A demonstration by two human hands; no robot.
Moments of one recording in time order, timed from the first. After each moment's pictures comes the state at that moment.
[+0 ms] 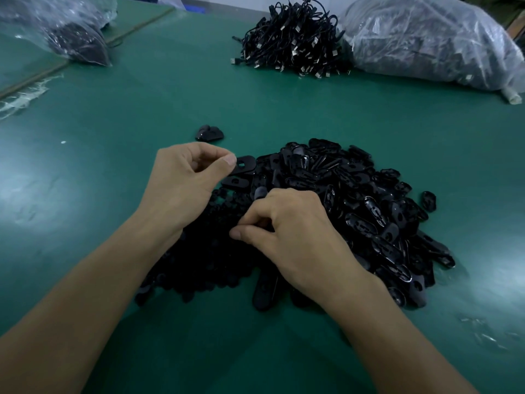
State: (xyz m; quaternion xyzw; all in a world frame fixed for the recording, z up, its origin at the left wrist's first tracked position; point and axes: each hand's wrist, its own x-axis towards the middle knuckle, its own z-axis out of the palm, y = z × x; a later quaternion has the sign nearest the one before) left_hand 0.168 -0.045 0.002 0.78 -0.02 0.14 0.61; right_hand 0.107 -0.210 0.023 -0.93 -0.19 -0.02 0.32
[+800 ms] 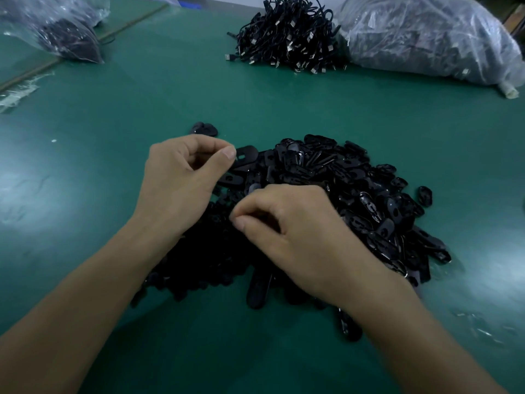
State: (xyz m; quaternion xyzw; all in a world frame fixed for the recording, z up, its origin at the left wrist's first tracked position) left_hand 0.159 -0.053 0.006 0.78 -0.05 0.18 0.59; right_hand 0.103 -0.220 0.037 -0.92 -0.24 -0.02 0.32
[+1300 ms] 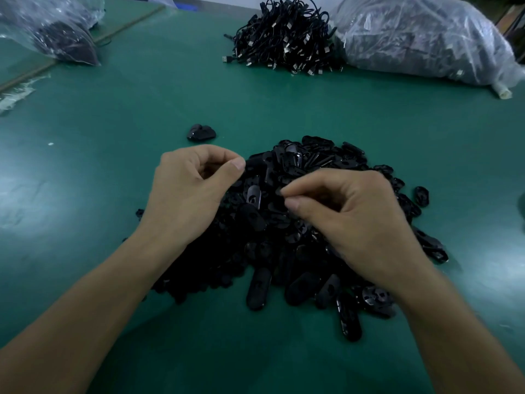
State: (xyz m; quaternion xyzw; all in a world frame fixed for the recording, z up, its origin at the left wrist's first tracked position) left_hand 0.154 -0.058 0.002 0.79 -0.06 0.15 0.59; right_hand 0.104 -0.261 0.039 -0.87 -0.15 -0.09 0.46
